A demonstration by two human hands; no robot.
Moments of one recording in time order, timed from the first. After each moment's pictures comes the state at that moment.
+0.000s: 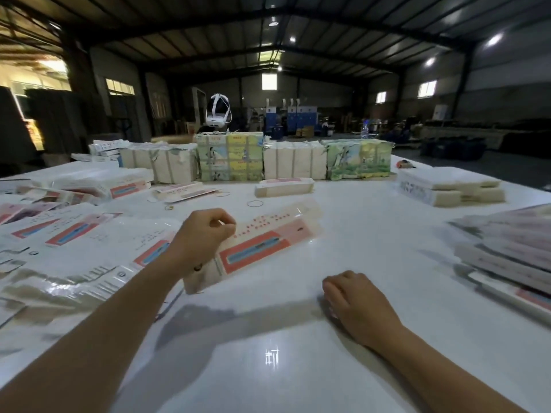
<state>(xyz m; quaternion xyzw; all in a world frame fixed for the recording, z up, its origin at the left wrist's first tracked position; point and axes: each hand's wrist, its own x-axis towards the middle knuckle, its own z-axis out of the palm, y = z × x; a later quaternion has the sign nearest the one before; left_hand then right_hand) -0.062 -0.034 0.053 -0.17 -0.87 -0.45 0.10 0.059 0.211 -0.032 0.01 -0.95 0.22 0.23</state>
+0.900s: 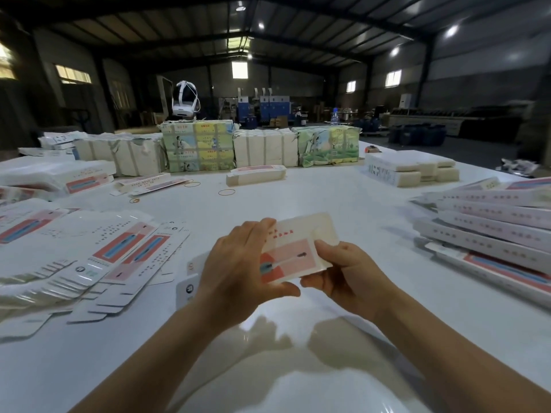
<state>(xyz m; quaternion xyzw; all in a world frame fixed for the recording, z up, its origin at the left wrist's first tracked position) 0.025 0.038 -0.001 -0.41 -0.82 -0.25 0.31 0.088 0.218 0.003 0.05 -0.53 0.84 0.01</state>
